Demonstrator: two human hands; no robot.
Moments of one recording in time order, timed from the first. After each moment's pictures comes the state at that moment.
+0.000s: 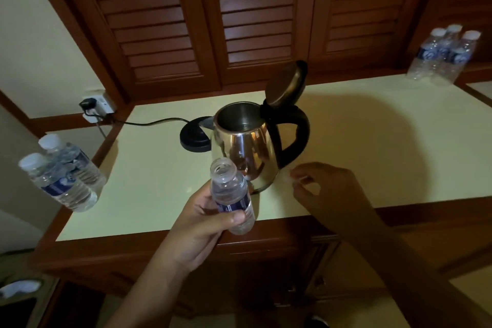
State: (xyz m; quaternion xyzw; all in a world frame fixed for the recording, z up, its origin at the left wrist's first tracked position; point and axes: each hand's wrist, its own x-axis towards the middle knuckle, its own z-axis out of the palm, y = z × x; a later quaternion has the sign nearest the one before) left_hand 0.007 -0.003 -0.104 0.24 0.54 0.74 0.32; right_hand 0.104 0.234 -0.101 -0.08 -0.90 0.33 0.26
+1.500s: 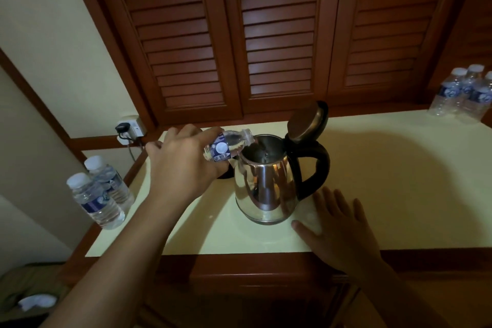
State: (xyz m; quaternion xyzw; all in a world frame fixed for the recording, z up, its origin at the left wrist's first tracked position) left_hand -0.072 -0.001 0.008 0.23 0.94 0.12 -0.23; right_hand 0.071 0.242 -0.157 -0.20 -0.98 0.08 0.04
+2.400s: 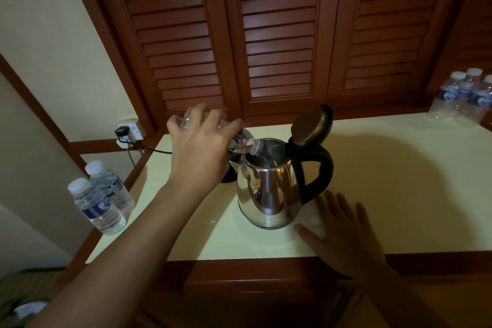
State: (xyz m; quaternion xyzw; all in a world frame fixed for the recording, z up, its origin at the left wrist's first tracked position) left_hand -0.082 0.024 0.020 0.30 0.91 -0.02 -0.30; right_hand 0.072 0.241 -0.156 -0.20 -0.98 0.09 0.04
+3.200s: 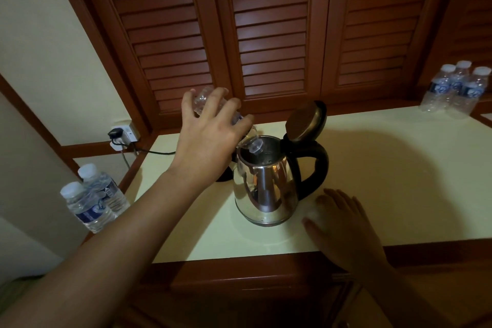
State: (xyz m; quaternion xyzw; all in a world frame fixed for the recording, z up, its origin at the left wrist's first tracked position) left_hand -0.085 0.035 0.032 0.40 0.84 -0.09 -0.35; right_hand 0.080 0.244 -0.157 -0.19 -0.97 0.11 0.13
